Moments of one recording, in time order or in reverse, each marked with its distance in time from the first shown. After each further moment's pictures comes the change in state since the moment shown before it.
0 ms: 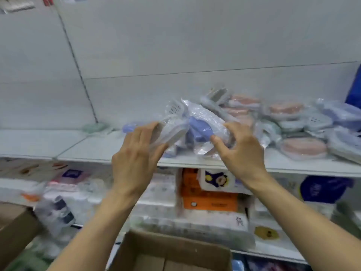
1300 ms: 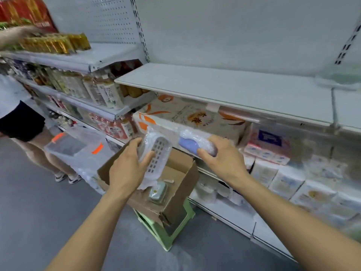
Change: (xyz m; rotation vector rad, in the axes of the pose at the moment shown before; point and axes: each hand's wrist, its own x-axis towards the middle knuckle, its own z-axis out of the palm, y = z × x) left_hand -0.157 -0.850 -0.221 0.138 -0.372 -0.731; right_hand -0.149 -0.551 0.701 0.221 -0.736 0.063
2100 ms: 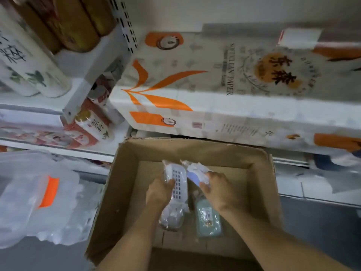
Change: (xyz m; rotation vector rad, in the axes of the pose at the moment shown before) left_hand 0.281 -0.354 0.318 -0.079 -0.893 -0.325; right_hand 0.168 0.061 0.488 -0.222 -0.345 0.726
